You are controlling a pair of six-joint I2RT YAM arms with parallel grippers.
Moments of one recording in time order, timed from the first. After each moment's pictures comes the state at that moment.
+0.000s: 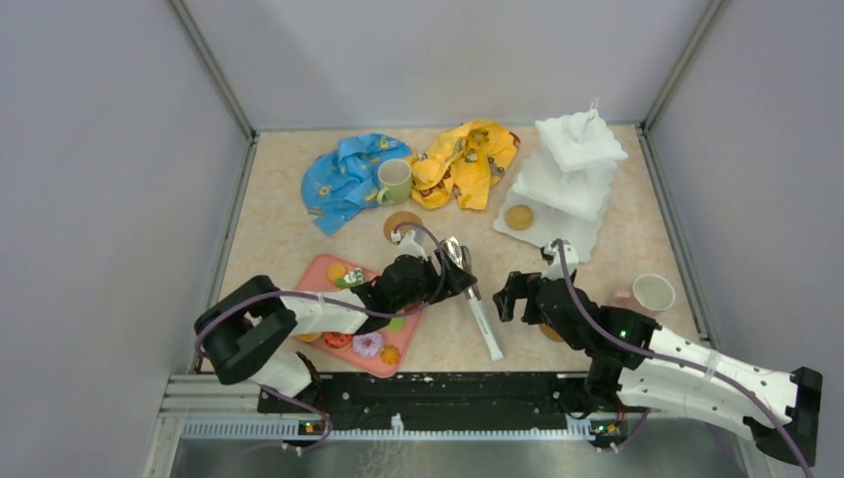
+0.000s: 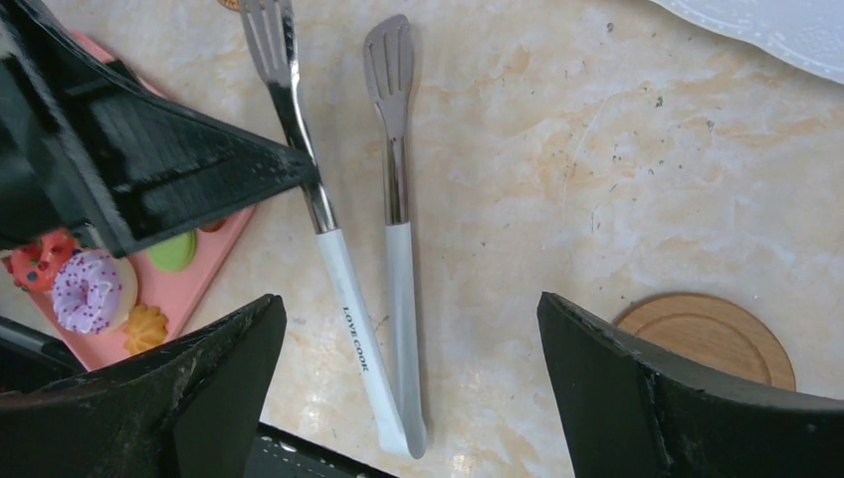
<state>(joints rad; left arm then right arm) -0.92 1.51 0.51 0.57 -0.06 -1.12 1.07 0.62 0.53 -0.52 0.55 0.74</state>
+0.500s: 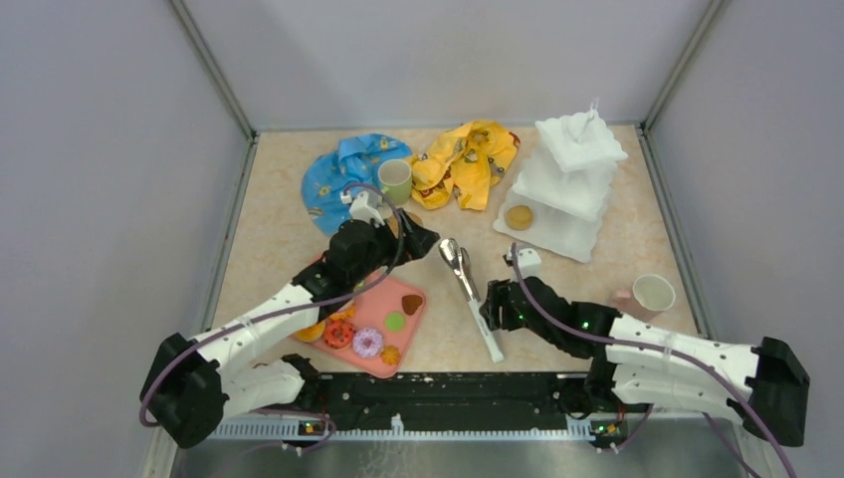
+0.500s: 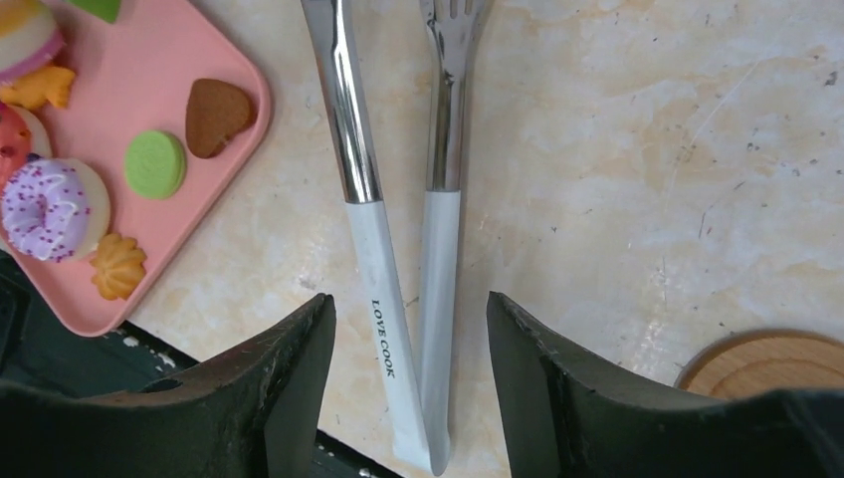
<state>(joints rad) -0.71 1.12 0.63 0.17 -0.05 -0.86 1.07 0.82 0.49 -0.34 0.38 0.66</state>
